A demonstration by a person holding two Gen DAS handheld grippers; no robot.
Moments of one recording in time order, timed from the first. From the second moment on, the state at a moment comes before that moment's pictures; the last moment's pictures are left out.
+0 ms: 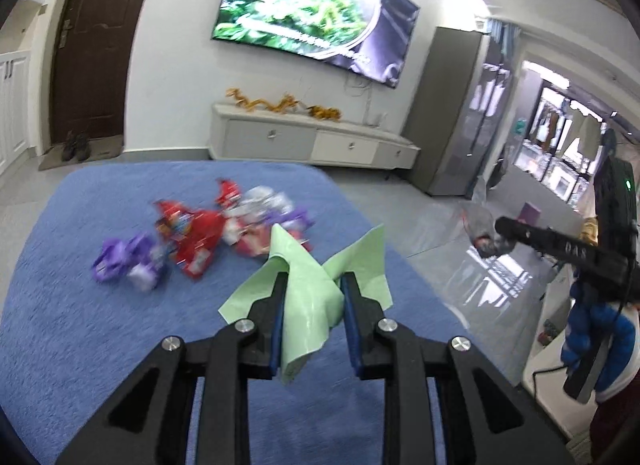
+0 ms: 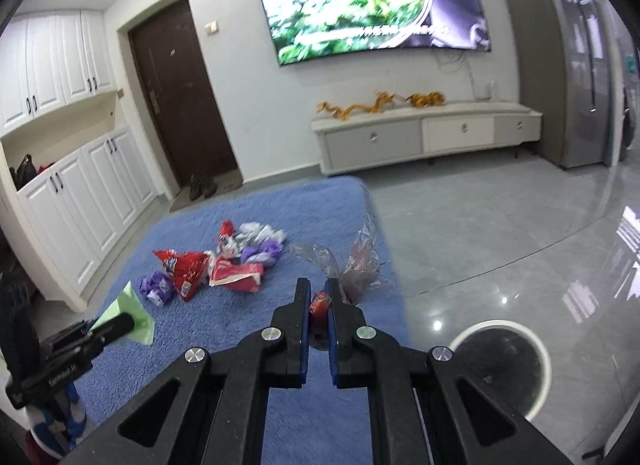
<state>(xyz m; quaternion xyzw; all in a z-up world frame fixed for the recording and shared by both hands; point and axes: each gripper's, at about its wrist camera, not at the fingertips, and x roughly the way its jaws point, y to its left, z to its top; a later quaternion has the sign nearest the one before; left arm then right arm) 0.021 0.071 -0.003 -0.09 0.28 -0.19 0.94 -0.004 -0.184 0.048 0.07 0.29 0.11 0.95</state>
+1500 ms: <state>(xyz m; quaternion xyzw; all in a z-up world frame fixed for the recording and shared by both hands) 0.138 -0.271 -0.049 0.04 0.42 -0.35 0.84 -0.013 -0.431 -0.073 0.30 0.33 -0.03 0.90</state>
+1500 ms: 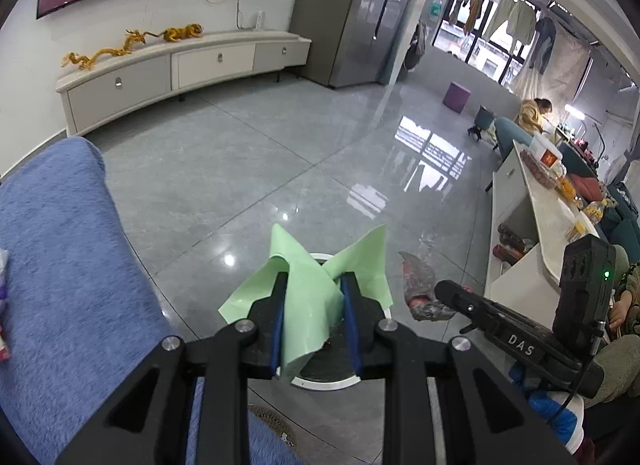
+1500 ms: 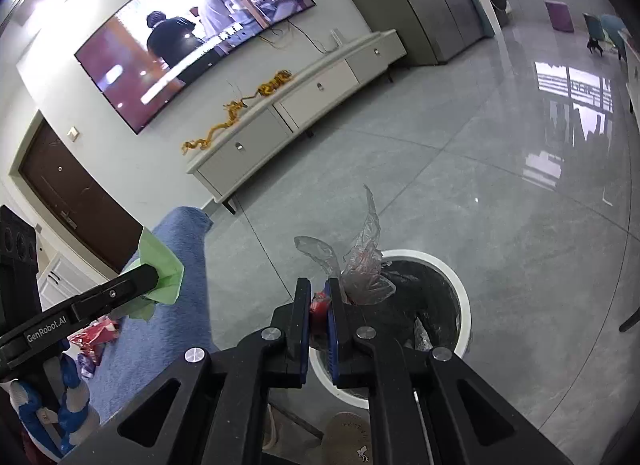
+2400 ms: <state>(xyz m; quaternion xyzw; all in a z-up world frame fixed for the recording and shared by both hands) 0.191 -0.325 -0.104 0.04 0.49 -0.36 0.80 0.035 -0.451 -0.122 0.32 0.37 -0.05 0.87</state>
